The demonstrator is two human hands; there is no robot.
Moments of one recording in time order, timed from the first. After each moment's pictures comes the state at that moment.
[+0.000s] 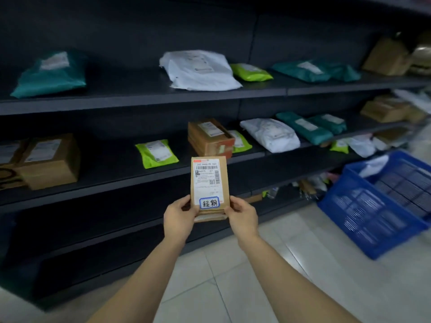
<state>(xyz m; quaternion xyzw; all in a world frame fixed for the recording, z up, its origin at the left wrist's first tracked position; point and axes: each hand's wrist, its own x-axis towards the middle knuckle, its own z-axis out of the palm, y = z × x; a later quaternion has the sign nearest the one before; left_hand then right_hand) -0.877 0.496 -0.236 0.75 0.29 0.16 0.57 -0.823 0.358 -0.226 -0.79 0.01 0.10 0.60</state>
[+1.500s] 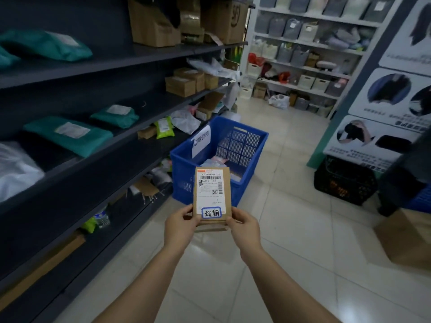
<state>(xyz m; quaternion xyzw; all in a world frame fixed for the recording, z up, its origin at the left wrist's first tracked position) -0.536 -0.178 -0.259 0.78 0.02 -0.09 0.62 -0.586 -0.318 -0.253 -0.72 0.29 -0.11 0.62</state>
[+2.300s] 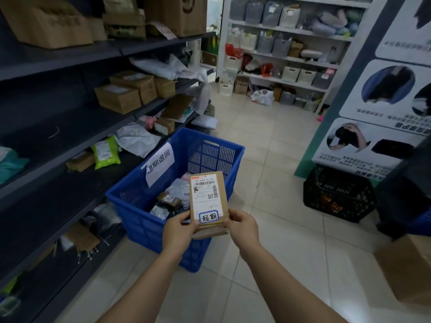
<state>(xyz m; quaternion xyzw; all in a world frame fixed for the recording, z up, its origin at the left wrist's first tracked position) -0.253 -0.516 -0.282 0.79 0.00 -0.14 0.60 -0.307 -0.663 -0.274 -0.72 0.33 -0.08 0.61</state>
